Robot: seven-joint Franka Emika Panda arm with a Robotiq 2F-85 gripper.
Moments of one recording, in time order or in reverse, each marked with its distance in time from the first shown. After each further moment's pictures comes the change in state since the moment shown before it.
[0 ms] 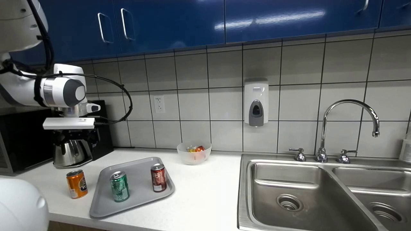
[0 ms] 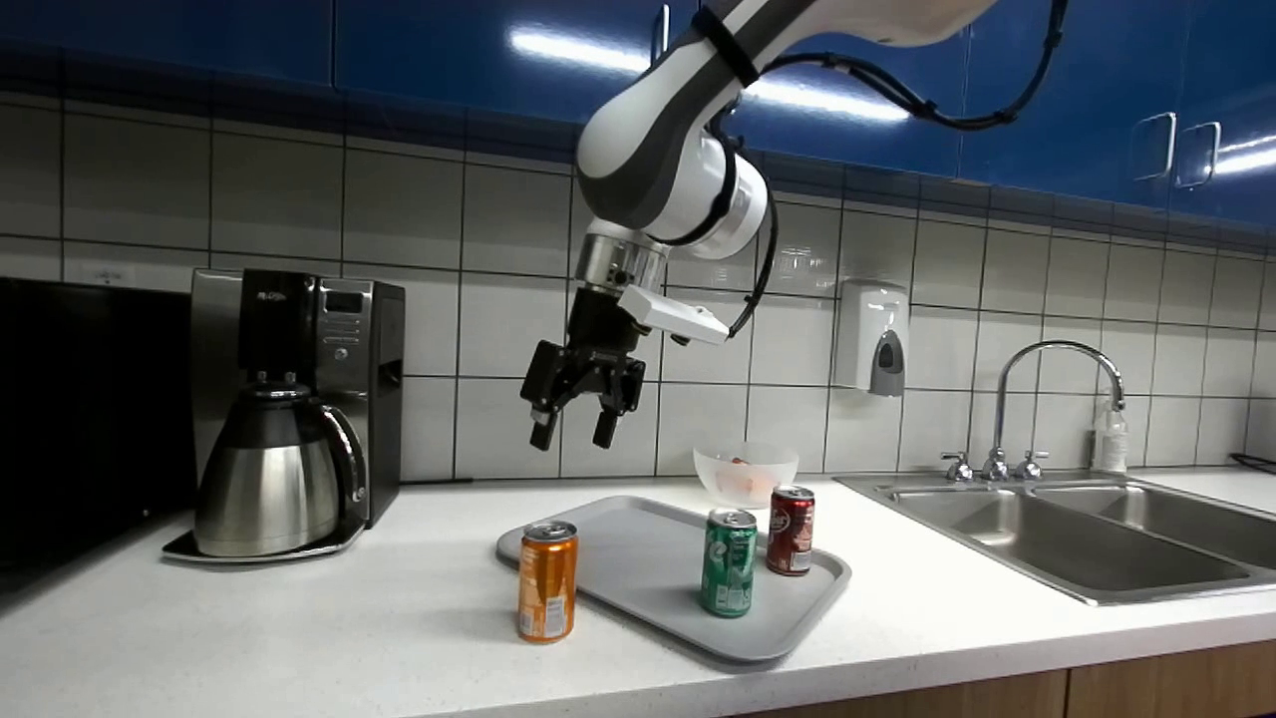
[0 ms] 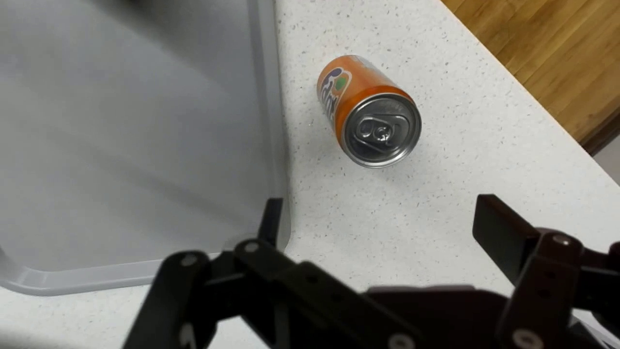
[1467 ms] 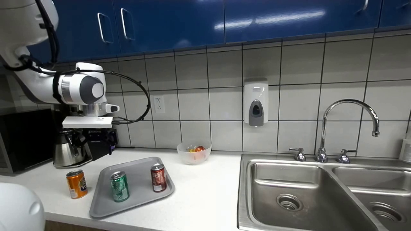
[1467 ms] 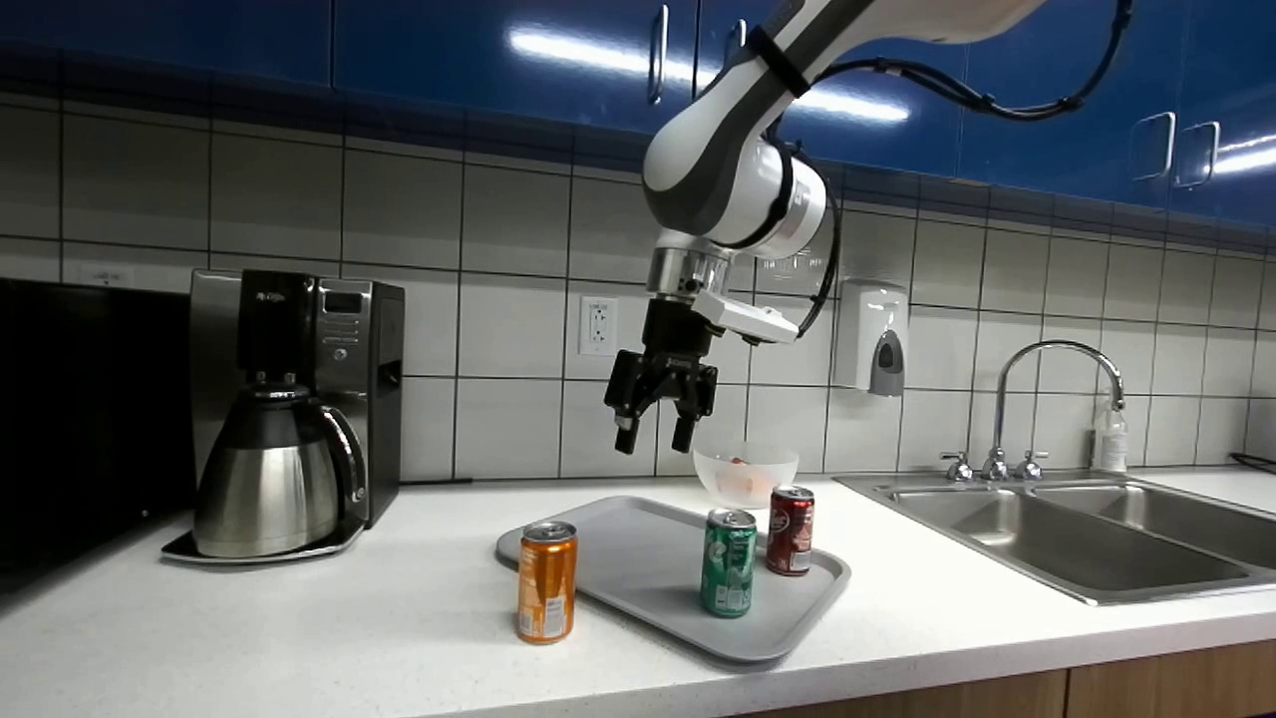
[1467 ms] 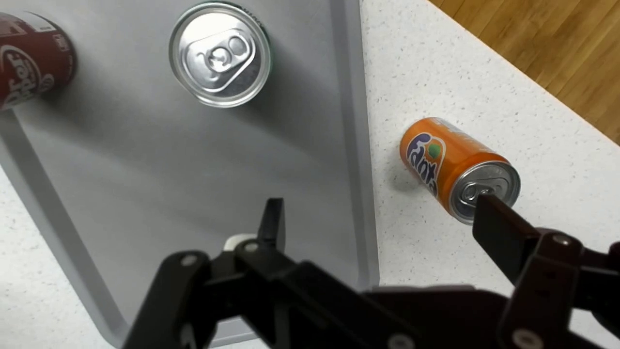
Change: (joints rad) arm -0.066 -0.083 -0.070 -0.092 0.012 -0.074 -0.026
